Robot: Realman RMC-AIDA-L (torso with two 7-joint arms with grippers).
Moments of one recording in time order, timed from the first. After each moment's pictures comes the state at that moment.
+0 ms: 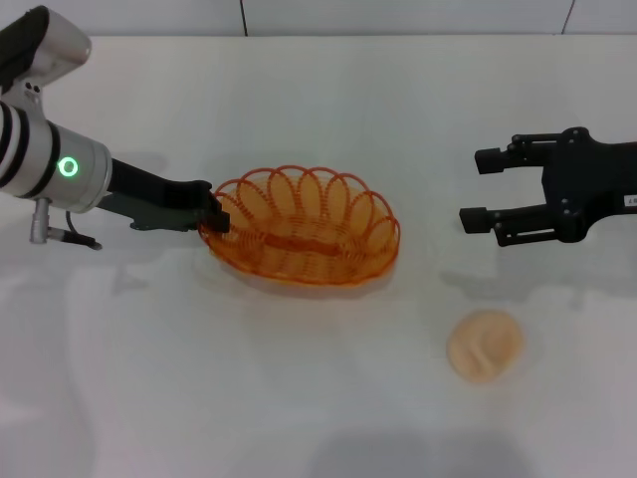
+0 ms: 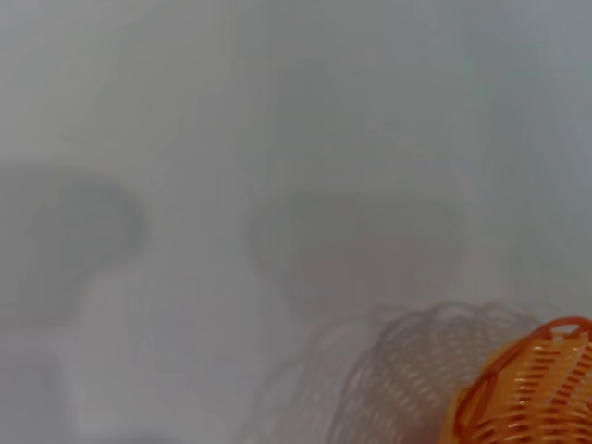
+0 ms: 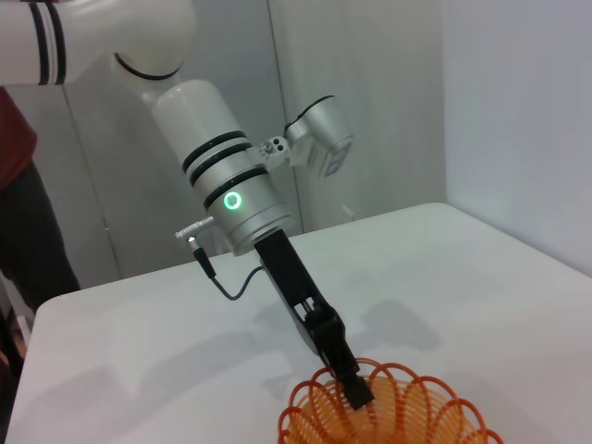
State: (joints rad) left arm -0.75 -2.07 0.84 0.76 2.54 1.36 -2.69; right arm 0.41 2.01 -1.11 -1.17 -1.78 -1.56 1.69
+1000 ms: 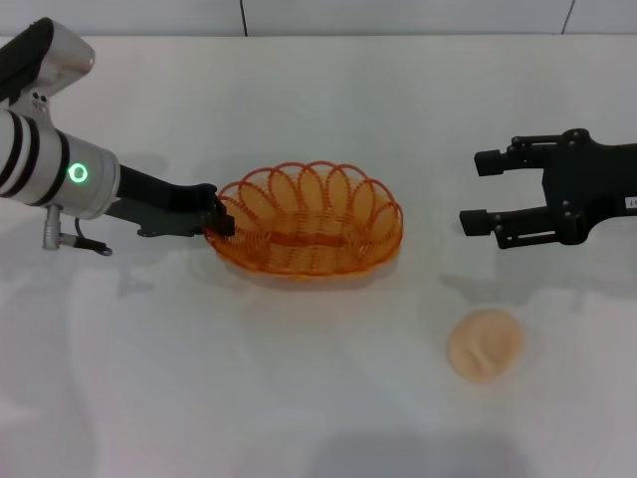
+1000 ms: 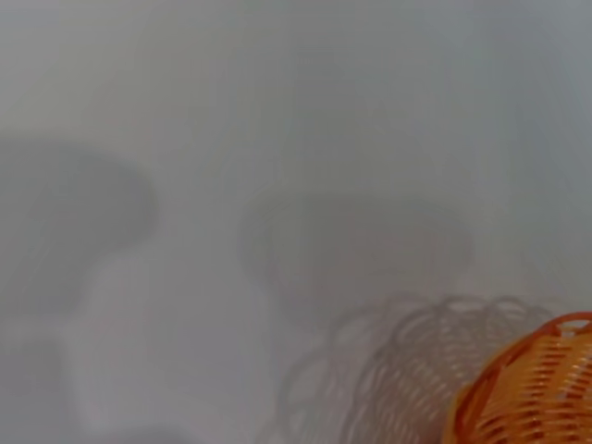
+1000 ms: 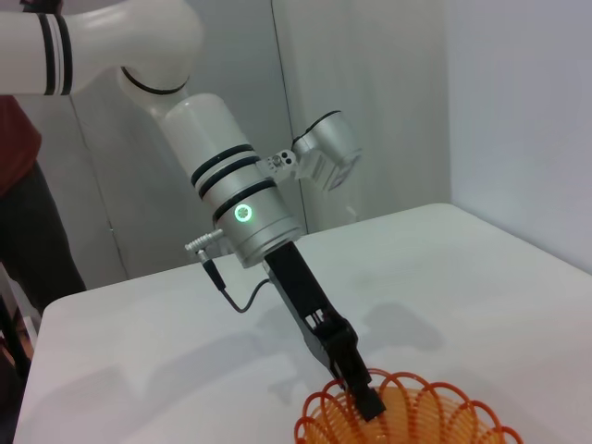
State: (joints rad) left arm -0.75 -2.08 0.85 0.71 2.52 1.31 -2.72; right arm 0.41 2.01 -1.10 -1.17 -1.78 -1.57 1.69
